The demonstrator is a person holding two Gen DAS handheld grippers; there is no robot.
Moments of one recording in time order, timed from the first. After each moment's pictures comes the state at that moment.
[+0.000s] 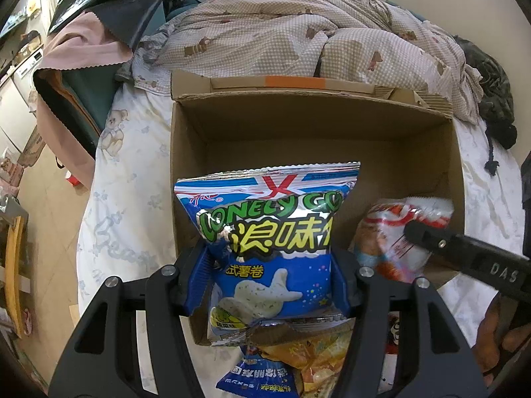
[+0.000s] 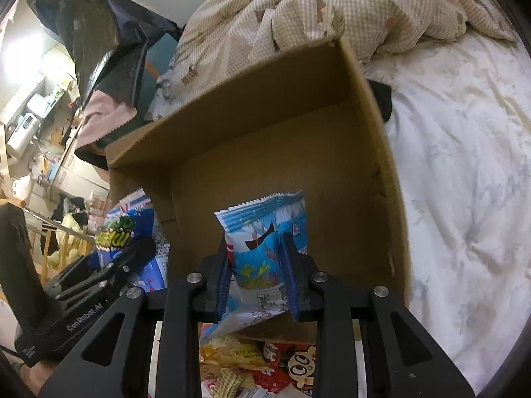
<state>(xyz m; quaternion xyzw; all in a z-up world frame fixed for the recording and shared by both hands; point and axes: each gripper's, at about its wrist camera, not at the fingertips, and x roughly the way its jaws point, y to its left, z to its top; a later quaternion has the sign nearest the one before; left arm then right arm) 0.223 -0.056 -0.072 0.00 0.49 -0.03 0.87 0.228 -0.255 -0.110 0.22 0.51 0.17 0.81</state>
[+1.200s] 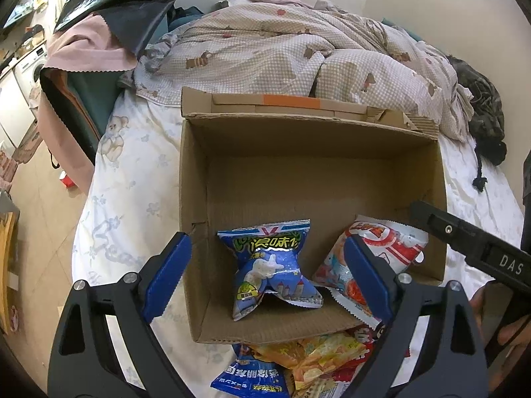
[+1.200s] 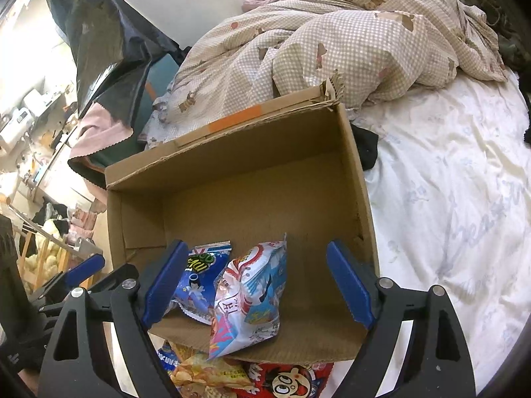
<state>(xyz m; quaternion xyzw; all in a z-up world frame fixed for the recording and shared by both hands) 0.213 -0.046 -0.055 -0.03 0.46 -0.04 0.89 0.229 -0.258 -0.079 0.18 0.45 0.14 0.86</state>
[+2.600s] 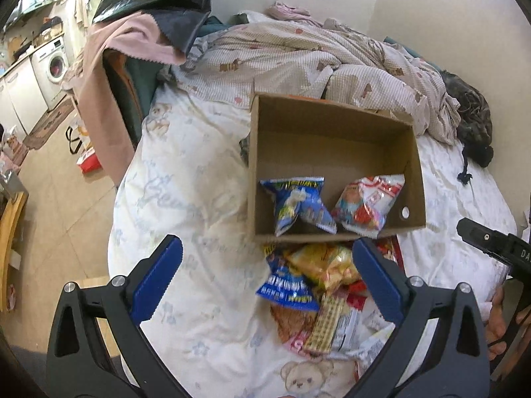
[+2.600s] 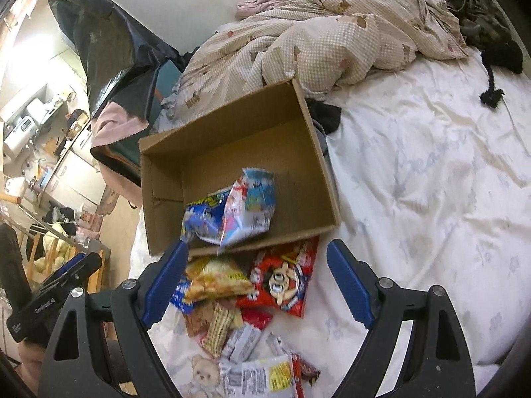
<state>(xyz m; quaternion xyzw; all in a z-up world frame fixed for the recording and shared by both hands) 0.090 0.012 -0.020 -0.05 0.44 -0.03 0.90 0.103 -0.289 -0.051 0.20 0.45 0.13 0.86</state>
